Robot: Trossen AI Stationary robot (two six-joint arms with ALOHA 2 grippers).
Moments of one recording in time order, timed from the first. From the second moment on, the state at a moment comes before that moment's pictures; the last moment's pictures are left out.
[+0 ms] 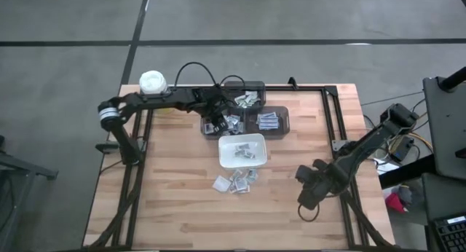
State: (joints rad) left arm 0.41 1.67 1.24 -0.59 0.12 -0.13; right arm 0.69 1.33 0.83 -0.90 0.13 1.25
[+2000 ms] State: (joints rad) left arm 0.43 1.42 1.24 -0.58 0.12 -0.27; right arm 0.66 1.32 0.78 -0.72 0.16 1.07
